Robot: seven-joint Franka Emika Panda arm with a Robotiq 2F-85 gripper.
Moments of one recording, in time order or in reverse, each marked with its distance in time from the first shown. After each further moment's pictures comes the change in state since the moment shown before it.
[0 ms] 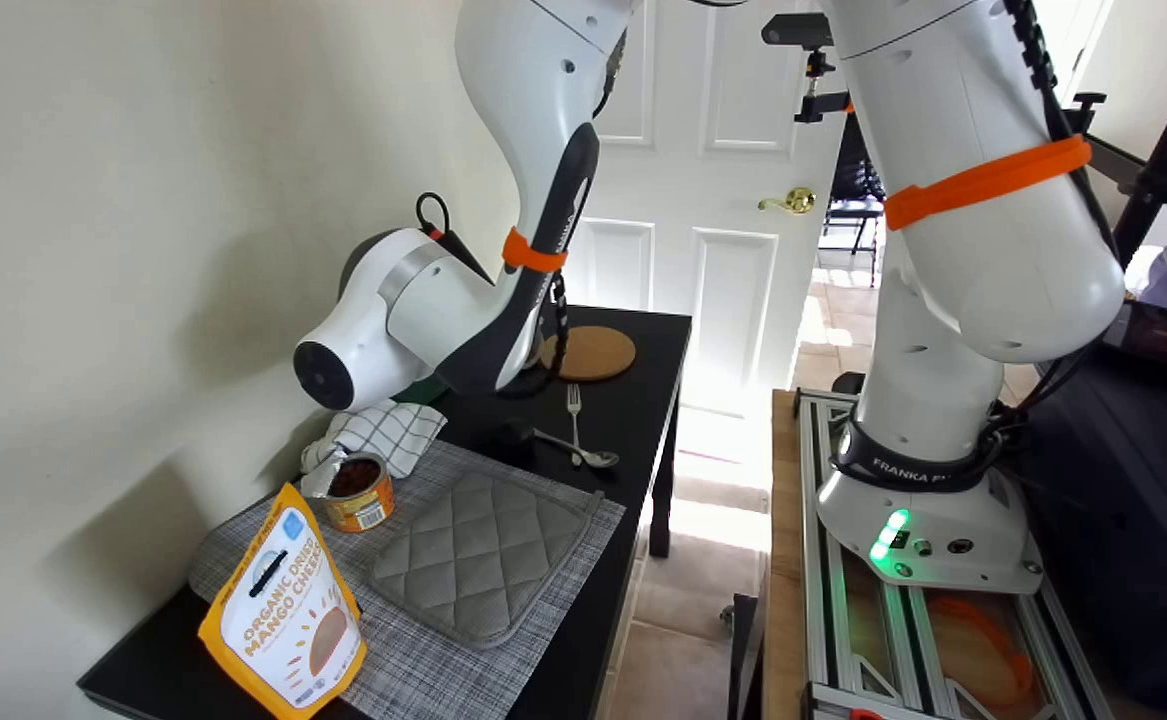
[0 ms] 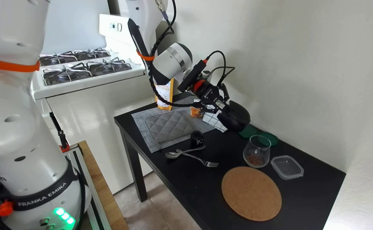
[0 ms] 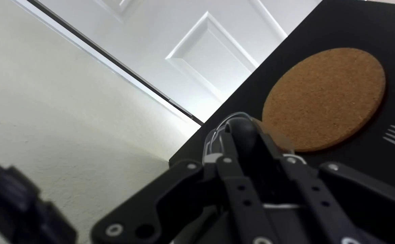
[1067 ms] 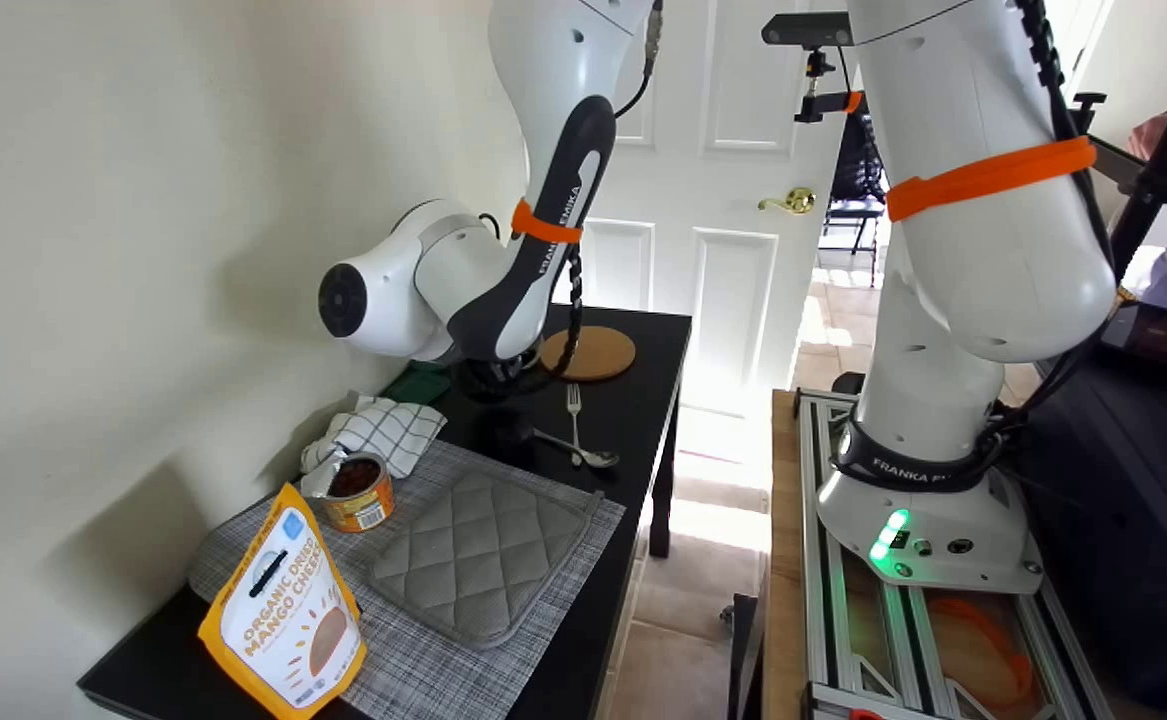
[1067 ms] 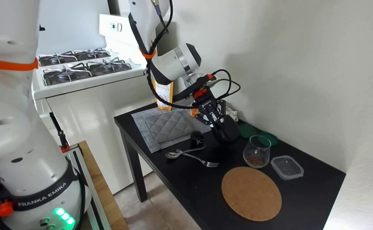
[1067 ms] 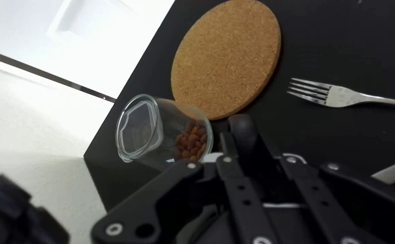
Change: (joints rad) arm -0.062 -0.066 -0.061 -0.073 0.243 0.329 0.026
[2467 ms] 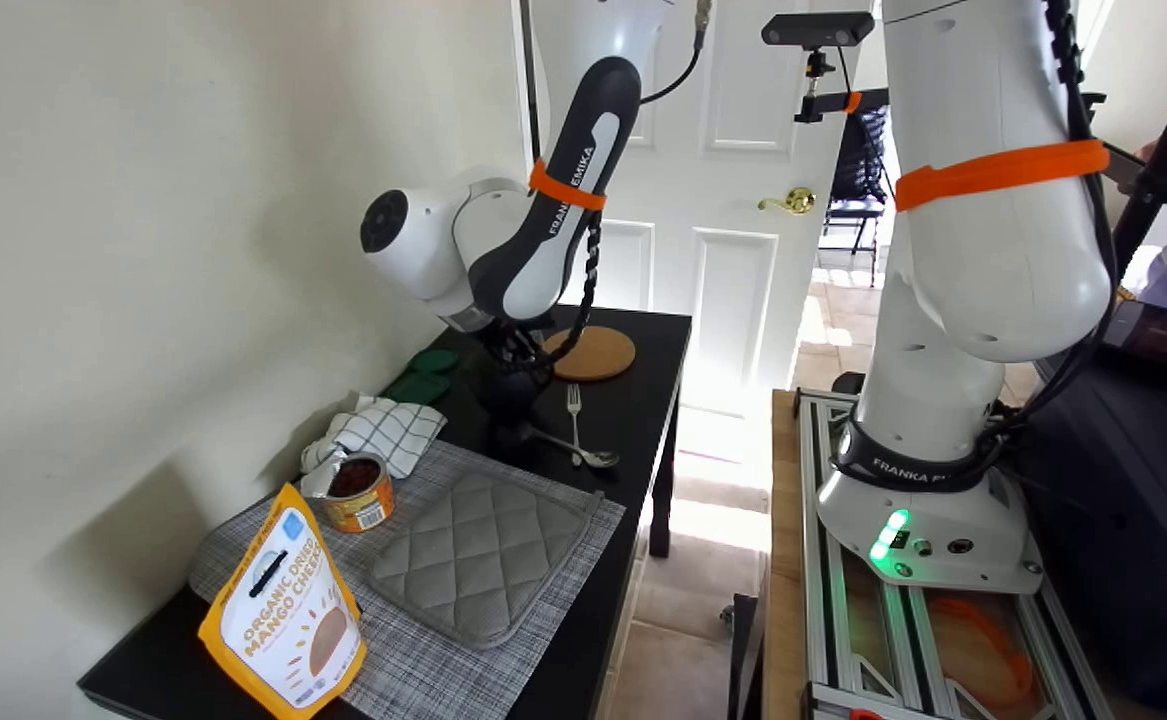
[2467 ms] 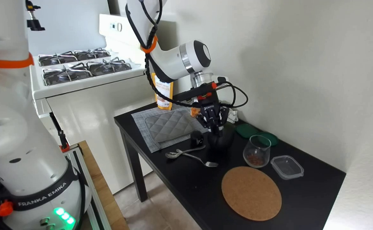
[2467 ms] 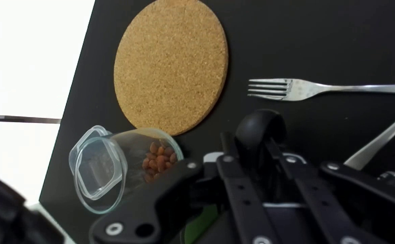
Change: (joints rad) arm -0.030 -0.105 -0.107 -0.103 0.221 0.234 -0.029
